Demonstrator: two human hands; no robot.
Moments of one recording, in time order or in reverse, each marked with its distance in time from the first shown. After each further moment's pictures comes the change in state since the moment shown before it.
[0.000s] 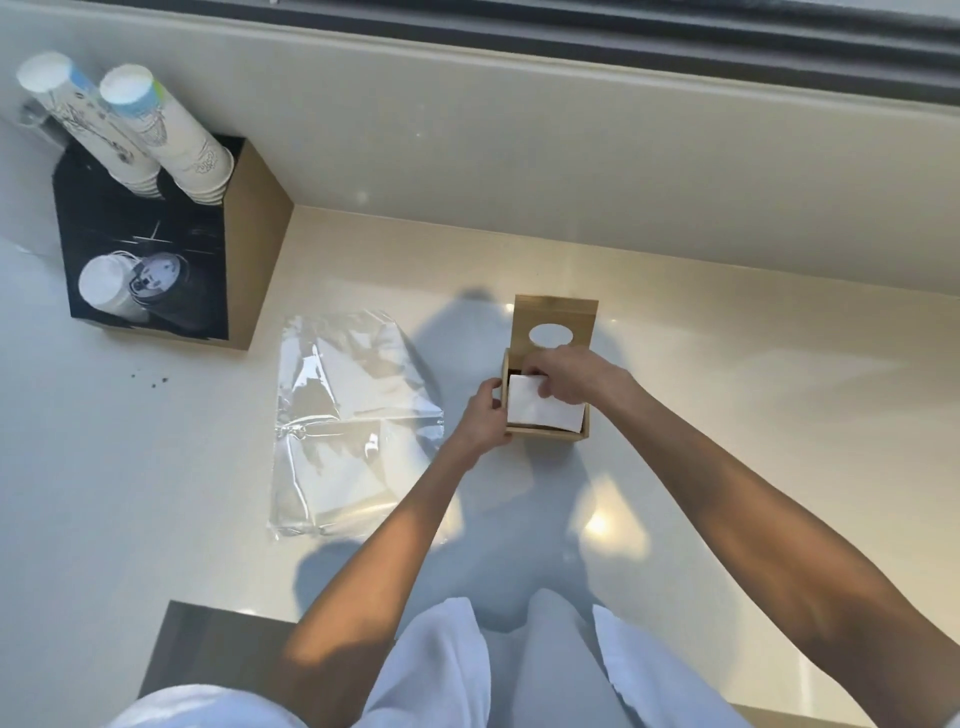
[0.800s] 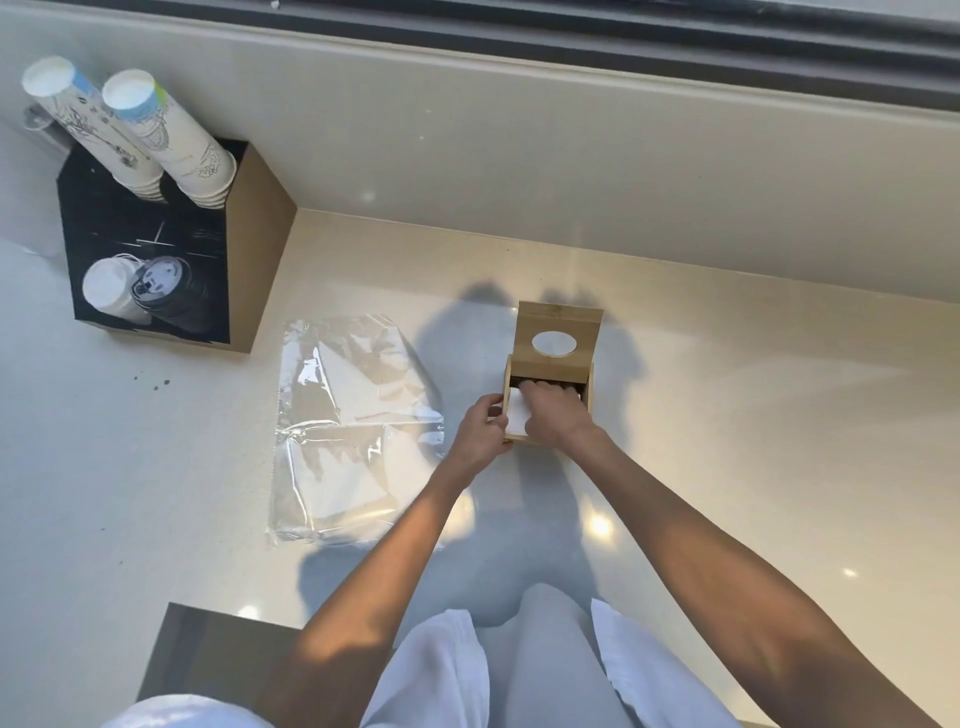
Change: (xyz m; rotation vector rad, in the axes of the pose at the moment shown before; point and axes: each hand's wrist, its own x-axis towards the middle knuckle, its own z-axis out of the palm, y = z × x) left_hand 0.004 -0.013 0.003 -0.035 0.097 0.046; right_hand 0.009 -0.022 0.057 0.118 0.139 0.152
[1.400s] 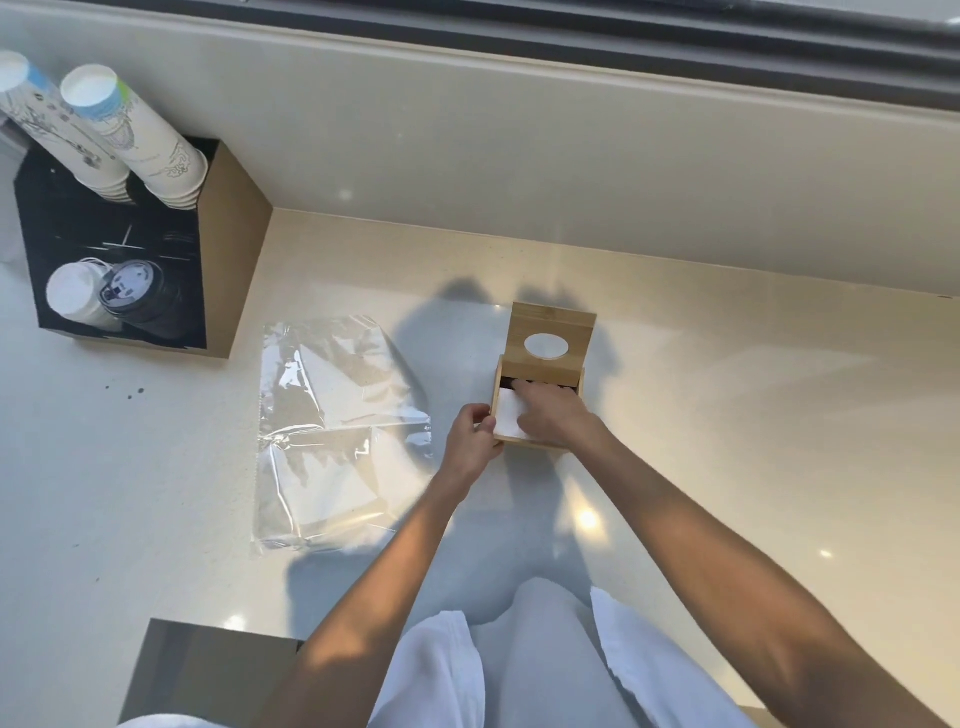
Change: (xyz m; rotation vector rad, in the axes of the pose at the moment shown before) left_hand 0.004 -0.024 0.009 -0.101 0.077 -0.024; right_hand -0.006 0.006 -0.009 0.039 -0.085 0.028
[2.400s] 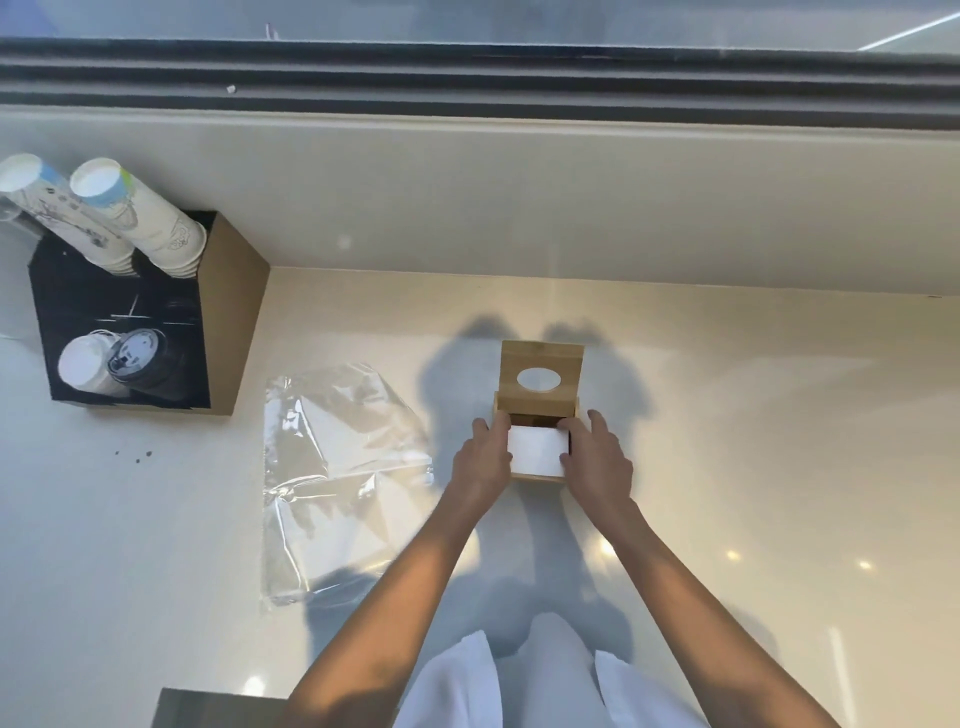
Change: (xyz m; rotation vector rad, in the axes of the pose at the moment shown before) left_hand 0.003 0.035 0.011 1.080 -0.029 0.361; right_hand -0.049 0.032 0.028 0.266 0.366 0.356
